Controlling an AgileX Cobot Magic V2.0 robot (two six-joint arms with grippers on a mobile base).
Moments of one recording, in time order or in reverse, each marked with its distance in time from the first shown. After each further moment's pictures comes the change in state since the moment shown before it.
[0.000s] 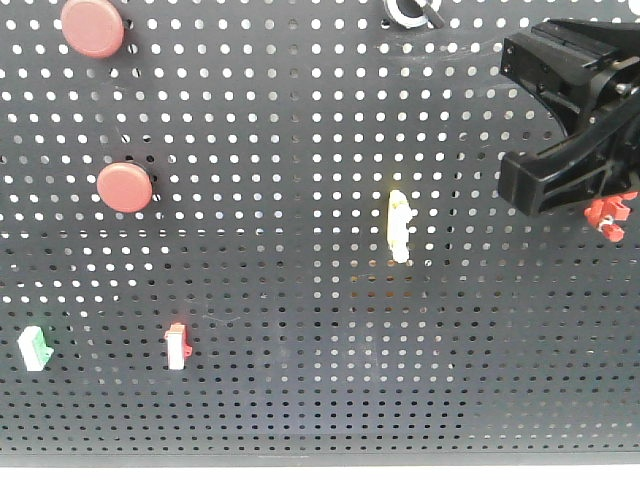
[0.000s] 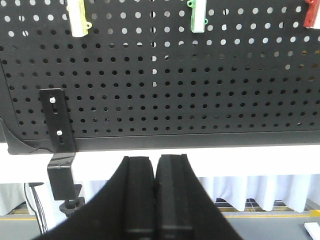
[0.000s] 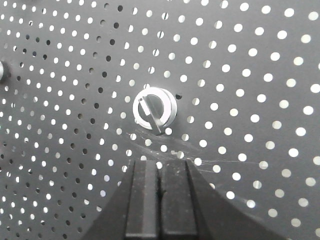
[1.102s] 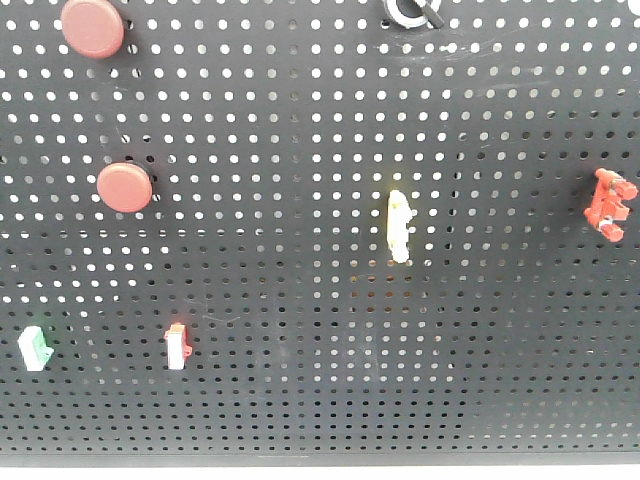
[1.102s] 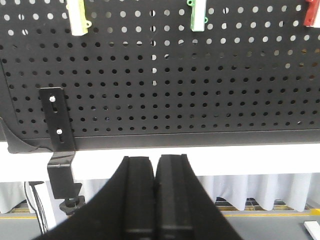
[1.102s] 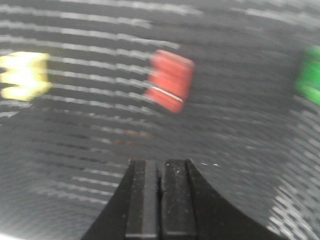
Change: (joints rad) left arm 0.000 0.000 0.000 -0.001 0.004 0.000; right arm -0.462 -0.647 0.631 1.065 0.096 -0.814
